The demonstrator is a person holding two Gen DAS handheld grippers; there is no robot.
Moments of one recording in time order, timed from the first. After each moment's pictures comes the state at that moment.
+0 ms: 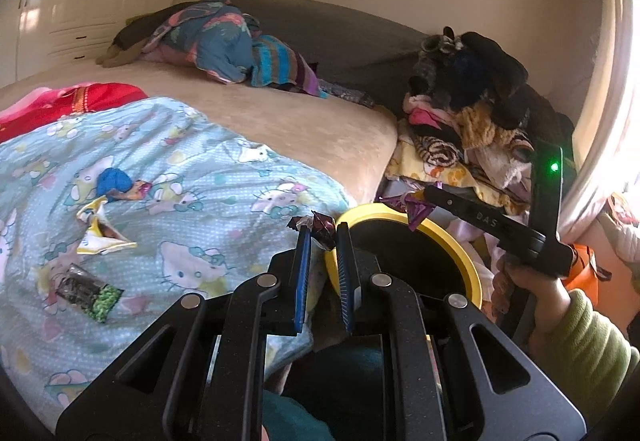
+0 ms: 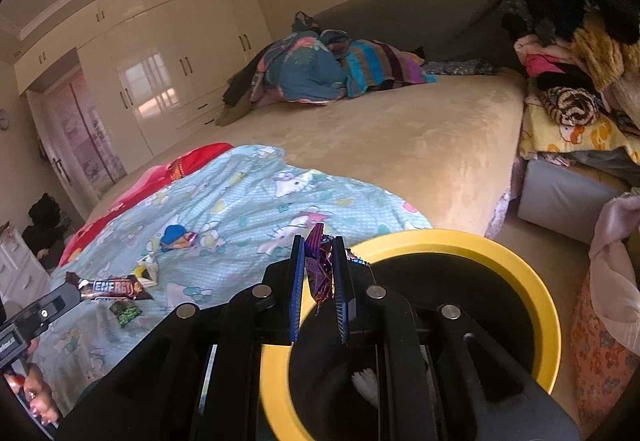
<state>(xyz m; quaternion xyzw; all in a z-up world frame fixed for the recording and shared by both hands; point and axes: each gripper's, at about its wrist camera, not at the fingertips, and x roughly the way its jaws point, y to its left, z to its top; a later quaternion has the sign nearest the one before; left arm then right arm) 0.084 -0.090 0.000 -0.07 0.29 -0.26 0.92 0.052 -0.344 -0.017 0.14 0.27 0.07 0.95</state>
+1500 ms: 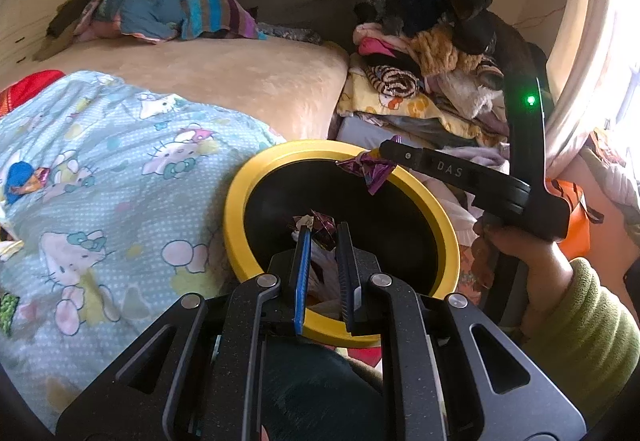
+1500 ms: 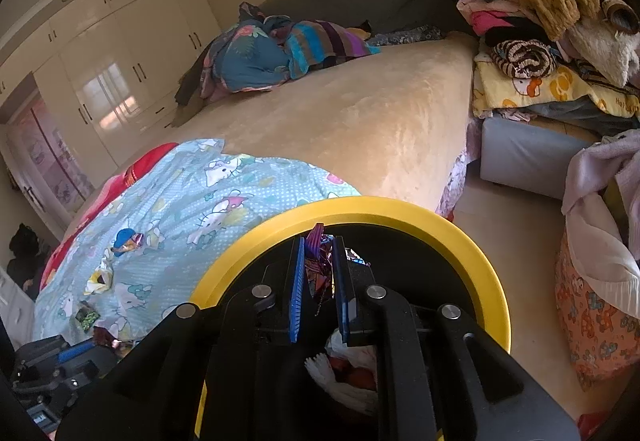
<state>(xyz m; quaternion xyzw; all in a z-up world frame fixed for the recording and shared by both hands) 0.104 -0.206 -0.048 0.00 0.36 -0.34 0.87 0.055 -0.407 -0.061 0.18 0.31 0.01 0.93</state>
